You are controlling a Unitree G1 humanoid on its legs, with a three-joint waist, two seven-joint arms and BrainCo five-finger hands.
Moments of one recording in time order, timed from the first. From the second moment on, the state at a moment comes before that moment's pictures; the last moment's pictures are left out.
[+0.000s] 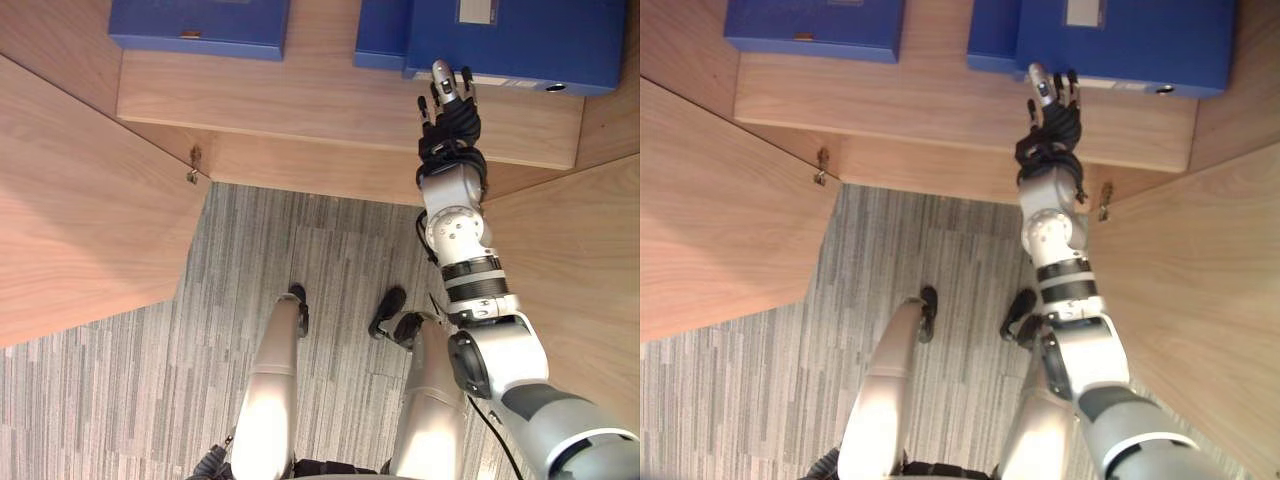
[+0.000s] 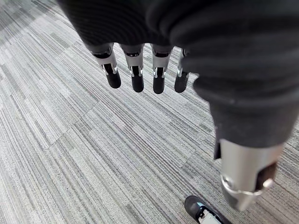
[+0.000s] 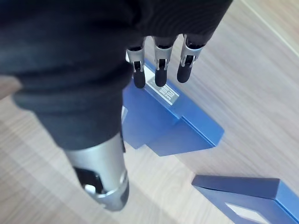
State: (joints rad) left arm 0.15 0.07 0.18 0.92 -0.51 0.08 0.11; right arm -0.98 -0.19 0.00 0.46 0.96 -0.10 -0.39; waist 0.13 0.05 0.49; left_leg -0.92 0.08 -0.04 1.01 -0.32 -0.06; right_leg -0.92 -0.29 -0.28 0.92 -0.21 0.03
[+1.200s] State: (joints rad) left arm 0.44 0.29 -0.18 0.31 -0.67 0.00 0.07; right arm -1.06 -0.15 0.39 0.59 0.27 0.04 -0.25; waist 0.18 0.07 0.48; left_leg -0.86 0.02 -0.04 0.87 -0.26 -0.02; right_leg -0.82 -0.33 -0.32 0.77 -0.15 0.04
